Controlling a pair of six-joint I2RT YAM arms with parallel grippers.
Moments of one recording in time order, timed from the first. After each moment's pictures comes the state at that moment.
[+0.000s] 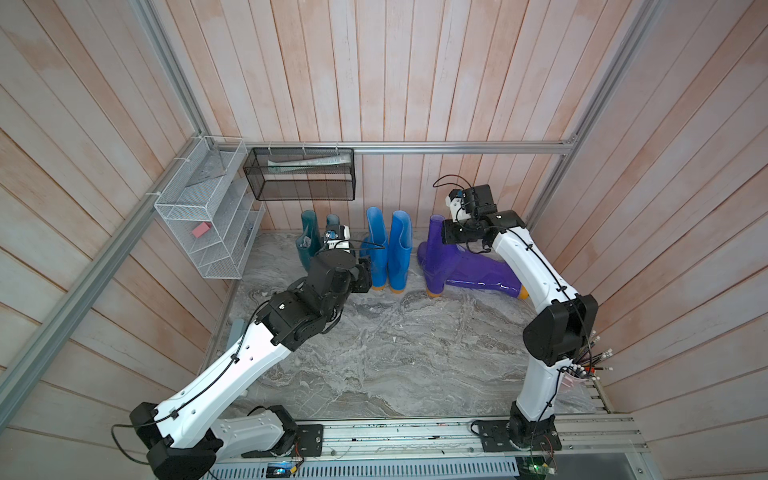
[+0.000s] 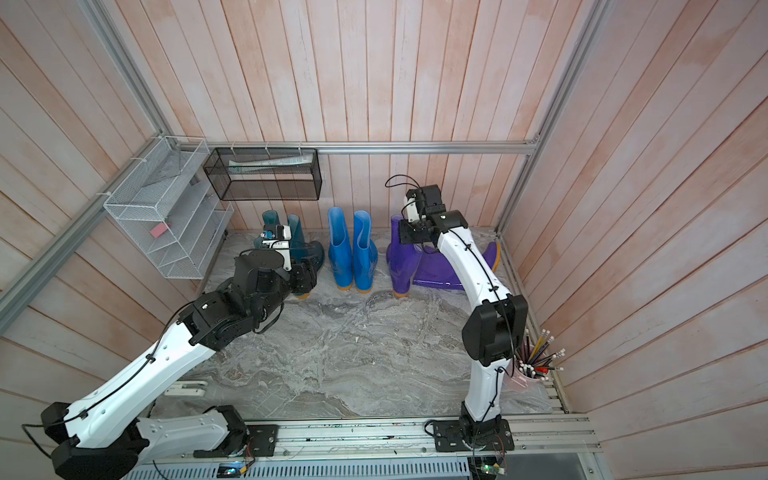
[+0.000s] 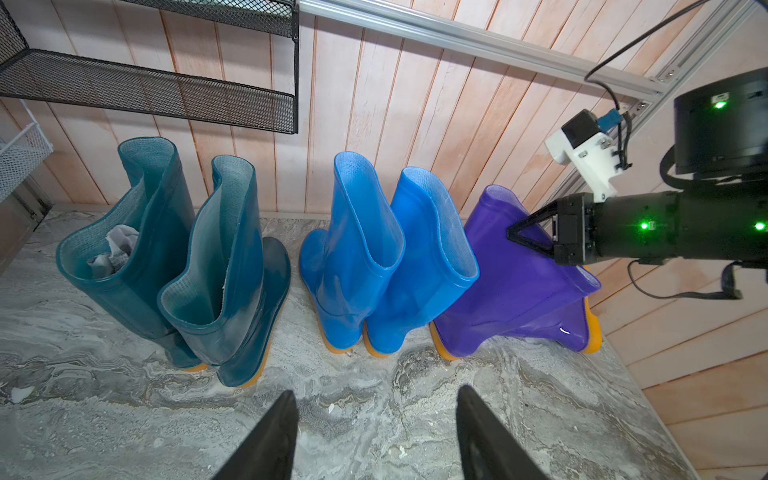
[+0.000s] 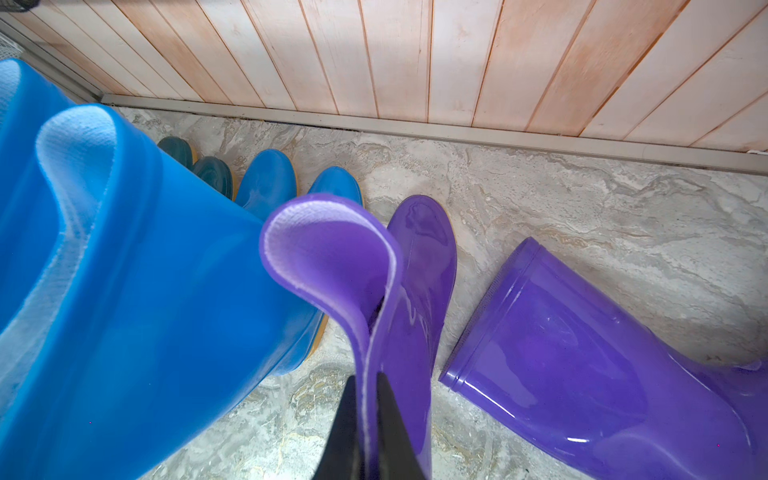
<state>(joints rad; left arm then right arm) -0.78 1.18 1.36 -0.60 -0.45 -0.44 0.33 1.92 1.98 -0.86 -0.13 0.16</state>
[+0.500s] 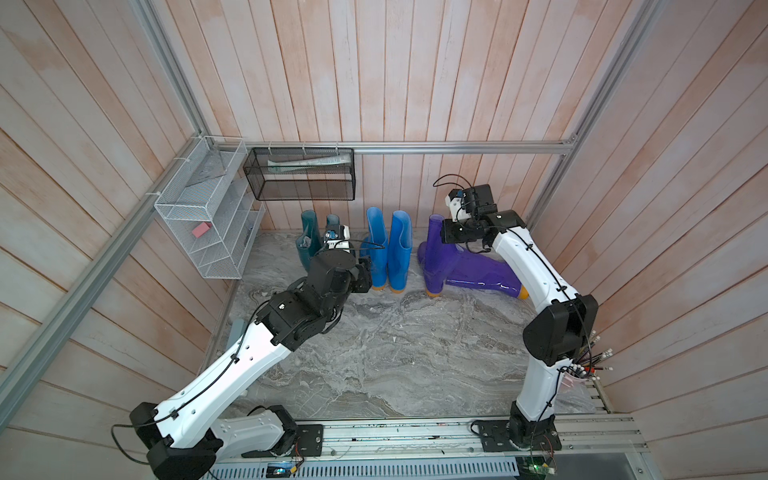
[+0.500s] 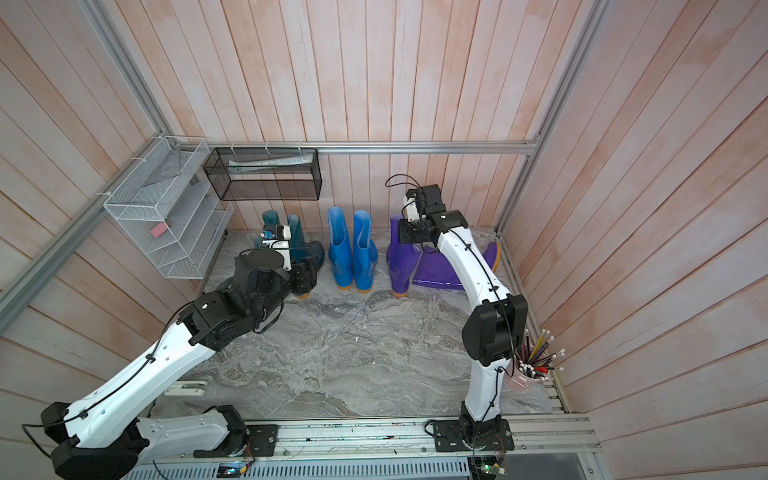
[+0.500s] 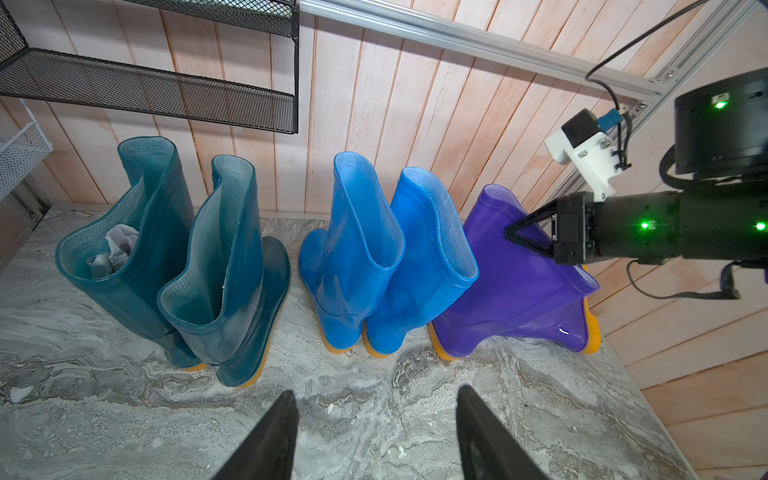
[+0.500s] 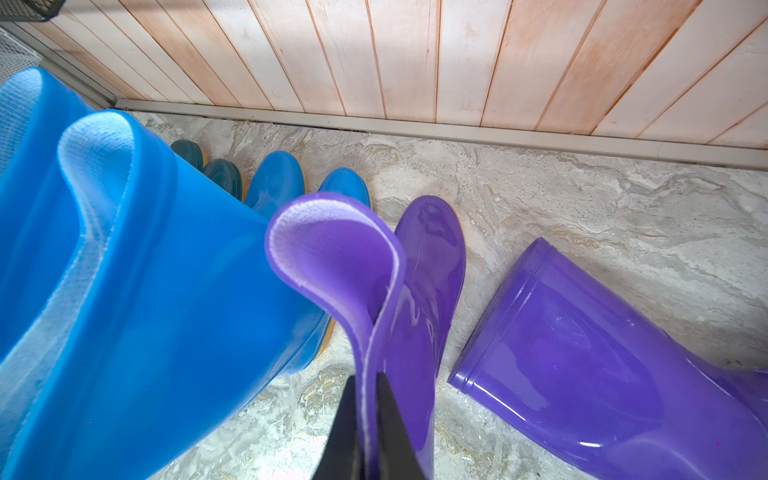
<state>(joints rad) -0.78 1.18 1.36 -0.60 -0.45 -0.44 0.33 1.92 1.99 -0.86 -0.16 0.18</state>
